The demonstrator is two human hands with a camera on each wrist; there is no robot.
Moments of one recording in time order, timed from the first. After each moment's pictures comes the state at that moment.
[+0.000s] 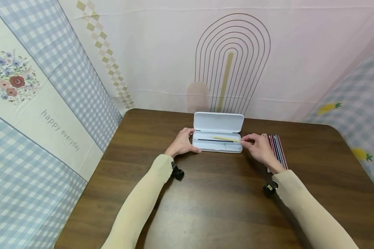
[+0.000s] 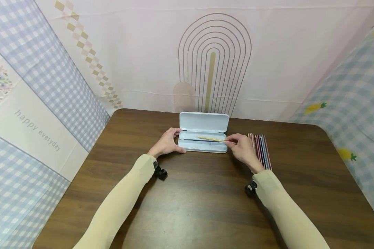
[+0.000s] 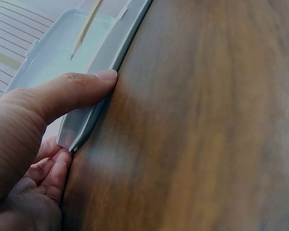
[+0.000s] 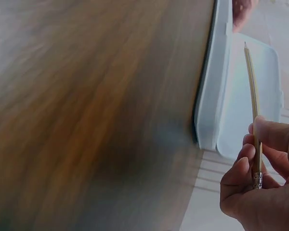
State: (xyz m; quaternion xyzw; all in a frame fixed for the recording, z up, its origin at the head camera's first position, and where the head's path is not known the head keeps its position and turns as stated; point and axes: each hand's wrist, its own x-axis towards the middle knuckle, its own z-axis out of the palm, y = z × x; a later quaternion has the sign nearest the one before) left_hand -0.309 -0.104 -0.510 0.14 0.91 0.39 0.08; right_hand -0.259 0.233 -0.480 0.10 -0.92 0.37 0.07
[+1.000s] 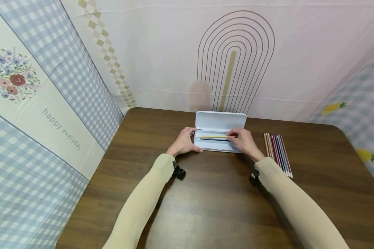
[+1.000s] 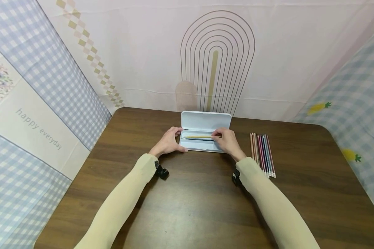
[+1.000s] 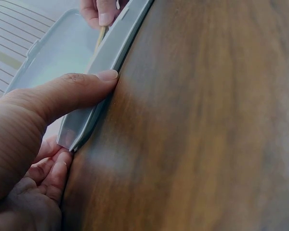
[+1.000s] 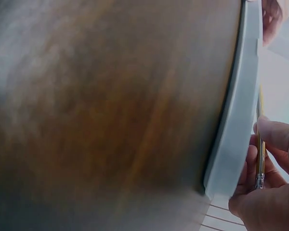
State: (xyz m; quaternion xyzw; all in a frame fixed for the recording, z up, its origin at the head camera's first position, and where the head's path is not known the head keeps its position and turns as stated) left_hand -0.309 -0.104 -0.509 0.14 0.91 0.39 0.09; right_hand -0.304 0.185 -0.497 0.14 -0.92 0.36 0.05
